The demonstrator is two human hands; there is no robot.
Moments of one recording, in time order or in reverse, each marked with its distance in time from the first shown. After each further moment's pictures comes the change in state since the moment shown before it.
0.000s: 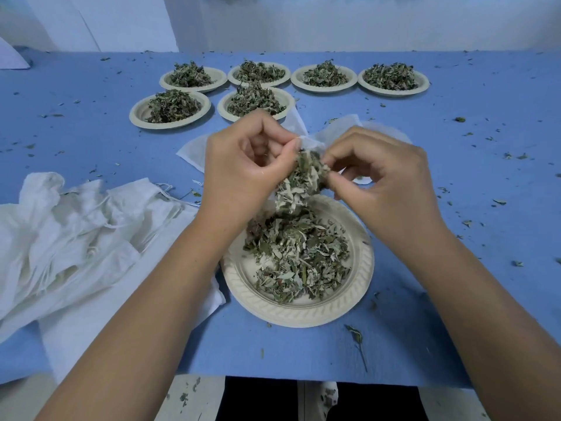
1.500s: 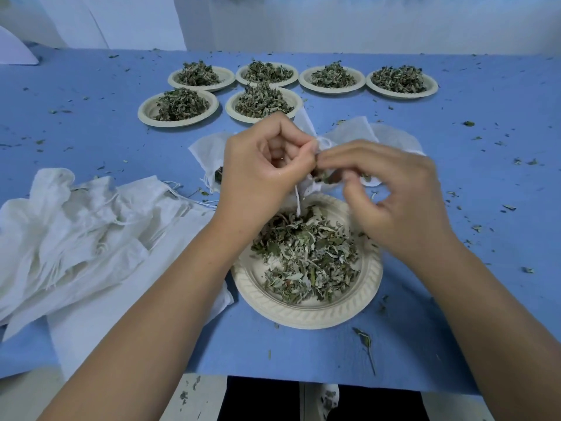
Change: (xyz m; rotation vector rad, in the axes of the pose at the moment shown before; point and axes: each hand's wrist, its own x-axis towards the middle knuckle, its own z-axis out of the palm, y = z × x) left_hand -0.002 0.005 0.004 -0.086 -0.009 -0.080; right_hand -0.005 0.002 0.001 -0.110 0.006 -0.126
